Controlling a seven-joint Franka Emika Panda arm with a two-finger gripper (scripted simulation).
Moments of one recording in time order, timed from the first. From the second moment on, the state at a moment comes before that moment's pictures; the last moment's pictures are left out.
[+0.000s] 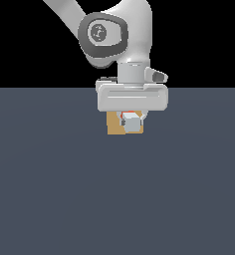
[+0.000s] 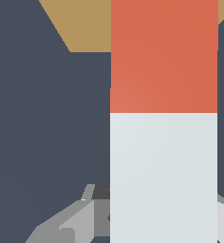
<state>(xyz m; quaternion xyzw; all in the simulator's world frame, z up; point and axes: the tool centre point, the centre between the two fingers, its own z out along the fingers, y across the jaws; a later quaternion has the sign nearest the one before) 0.042 0.075 0.092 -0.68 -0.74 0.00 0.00</state>
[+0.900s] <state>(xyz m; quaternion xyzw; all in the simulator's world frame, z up) 0.035 0.153 0.093 -0.68 -0.73 0.00 0.00</state>
